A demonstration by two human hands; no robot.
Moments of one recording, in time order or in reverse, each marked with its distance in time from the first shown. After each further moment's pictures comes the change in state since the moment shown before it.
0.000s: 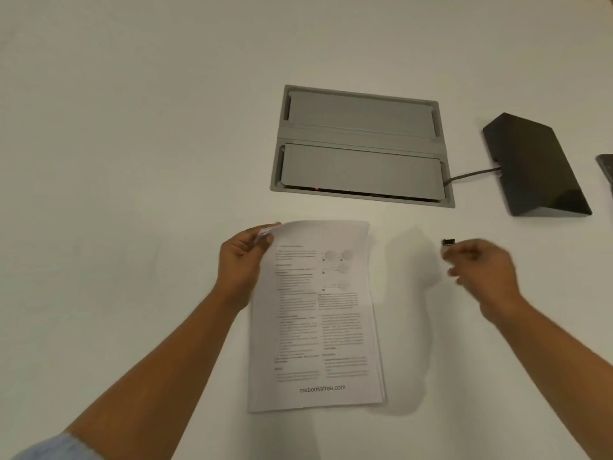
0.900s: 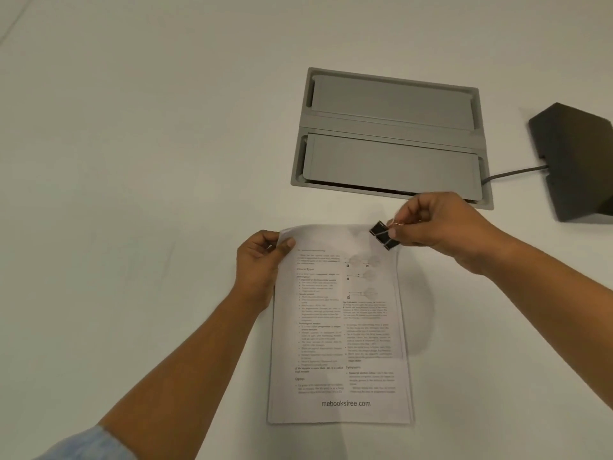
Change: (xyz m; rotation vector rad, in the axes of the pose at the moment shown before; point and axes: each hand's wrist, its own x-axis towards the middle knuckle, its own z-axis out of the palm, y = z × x) left_hand 0.017 -0.023 -0.007 -0.103 0.054 -0.148; right_hand -0.002 -0.112 0.065 -0.079 -0.647 -0.162
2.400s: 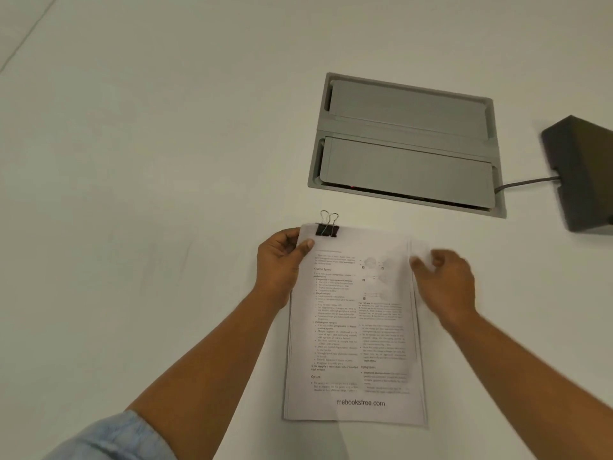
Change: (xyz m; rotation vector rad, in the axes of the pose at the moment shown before) left_hand -0.002 -0.001 0.007 0.048 0.063 -0.002; right_hand -0.004 0.095 0.061 -0.305 0.599 0.156
